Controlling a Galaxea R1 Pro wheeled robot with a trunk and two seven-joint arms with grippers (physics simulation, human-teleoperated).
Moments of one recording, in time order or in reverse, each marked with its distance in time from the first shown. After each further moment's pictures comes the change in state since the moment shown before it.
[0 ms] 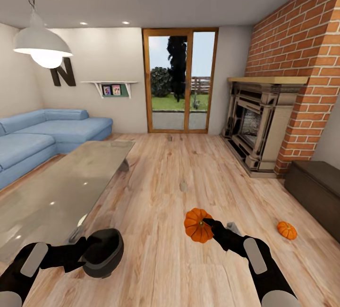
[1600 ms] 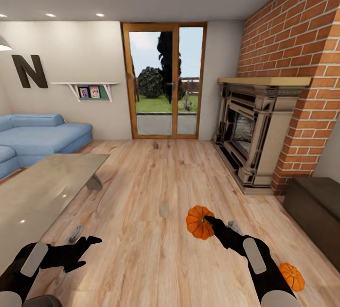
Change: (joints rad) left arm 0.000 0.000 -0.001 0.000 0.000 -0.001 0.000; right arm 0.000 0.003 0.005 0.000 -0.003 -0.068 0.002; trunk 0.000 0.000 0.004
